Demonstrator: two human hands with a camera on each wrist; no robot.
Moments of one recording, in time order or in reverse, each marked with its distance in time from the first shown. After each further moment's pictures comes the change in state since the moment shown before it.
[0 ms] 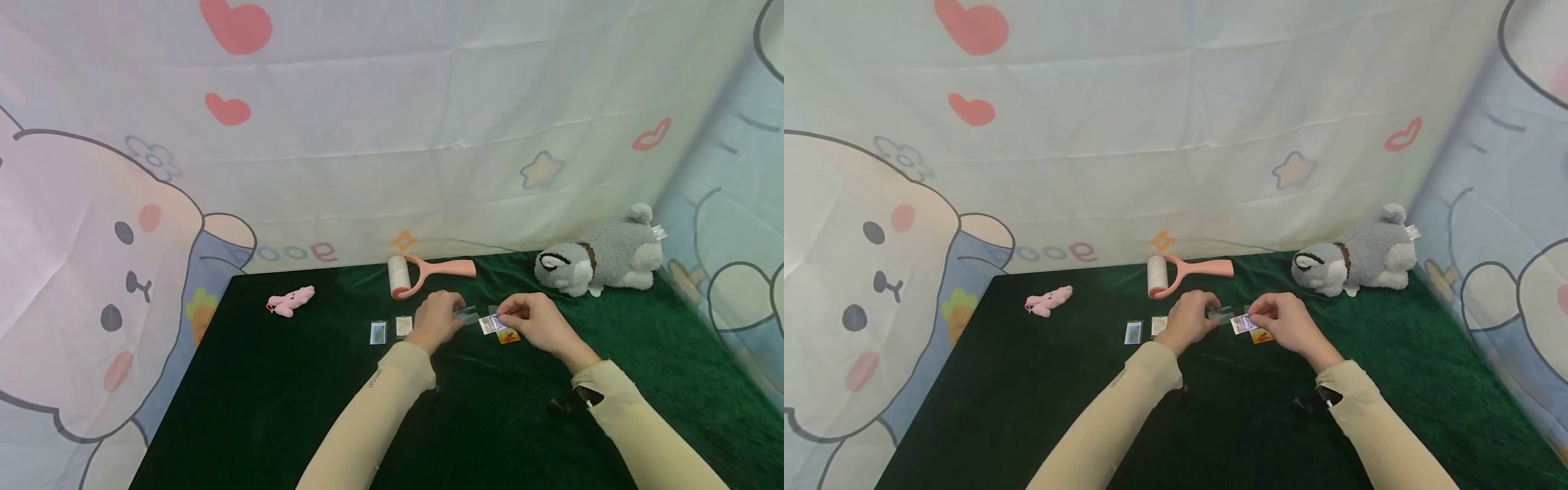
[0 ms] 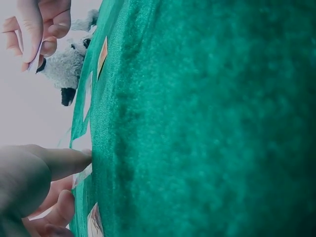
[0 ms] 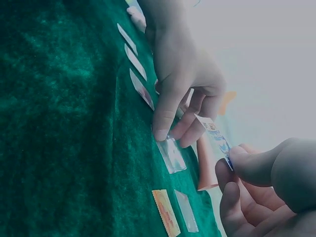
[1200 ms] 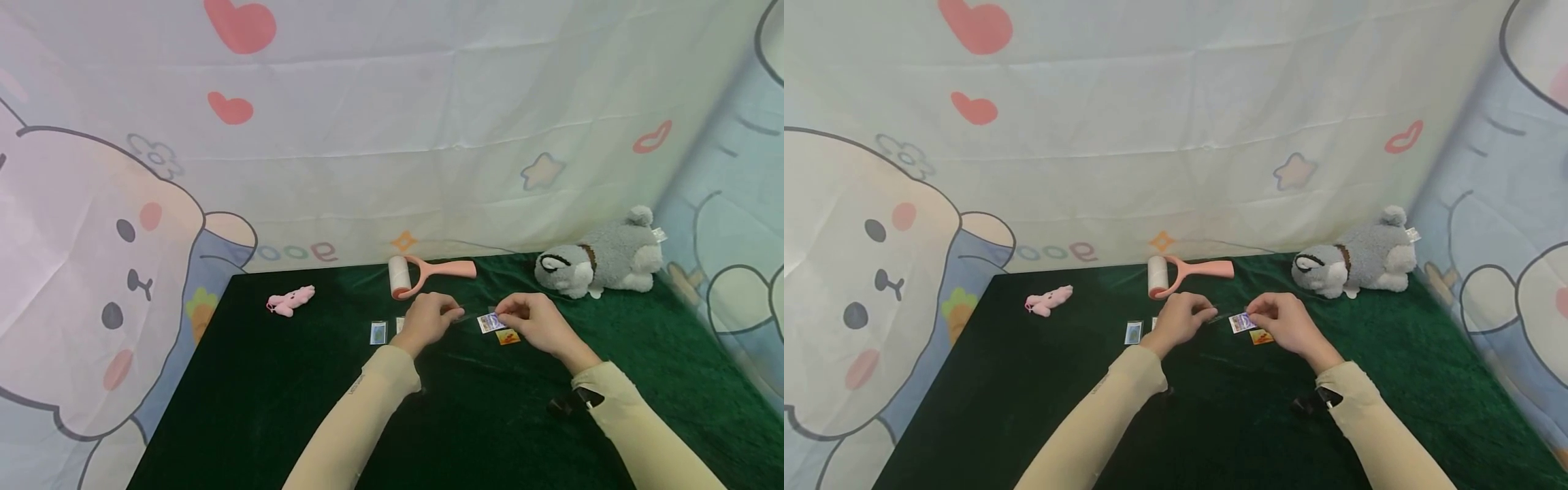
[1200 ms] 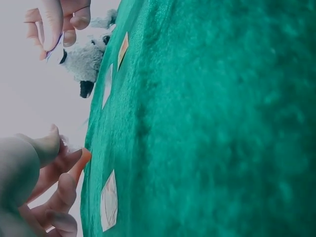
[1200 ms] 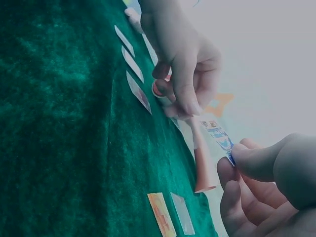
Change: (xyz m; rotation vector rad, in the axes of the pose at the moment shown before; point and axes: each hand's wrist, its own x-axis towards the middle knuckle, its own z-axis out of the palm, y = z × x) left_hand -0.014 -0.015 -0.016 -0.198 0.022 0.057; right_hand -0.001 -0.007 -0.001 -0.020 0.000 -0.013
